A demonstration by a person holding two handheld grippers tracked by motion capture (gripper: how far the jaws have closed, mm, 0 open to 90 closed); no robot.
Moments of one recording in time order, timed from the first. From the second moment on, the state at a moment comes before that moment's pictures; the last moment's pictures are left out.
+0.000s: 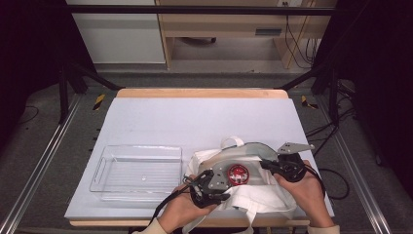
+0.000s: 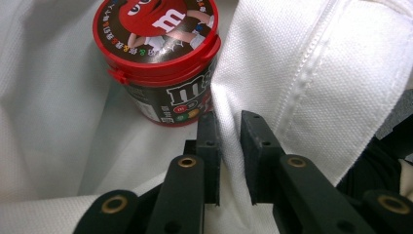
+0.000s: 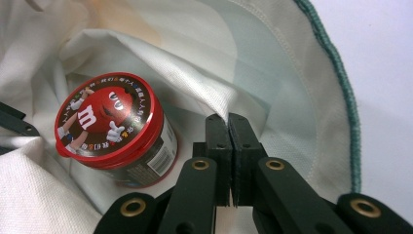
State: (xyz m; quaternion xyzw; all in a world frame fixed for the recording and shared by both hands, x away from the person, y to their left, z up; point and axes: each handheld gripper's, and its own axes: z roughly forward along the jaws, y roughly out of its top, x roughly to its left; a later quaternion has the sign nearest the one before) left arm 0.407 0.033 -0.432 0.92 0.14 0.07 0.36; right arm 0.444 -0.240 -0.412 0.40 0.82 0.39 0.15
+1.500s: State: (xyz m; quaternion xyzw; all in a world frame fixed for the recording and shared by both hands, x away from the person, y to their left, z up) left arm 0.371 0.051 -0.429 0.92 0.11 0.10 0.37; right arm 0.475 -0.258 -0.429 0.45 0.79 0.39 0.14
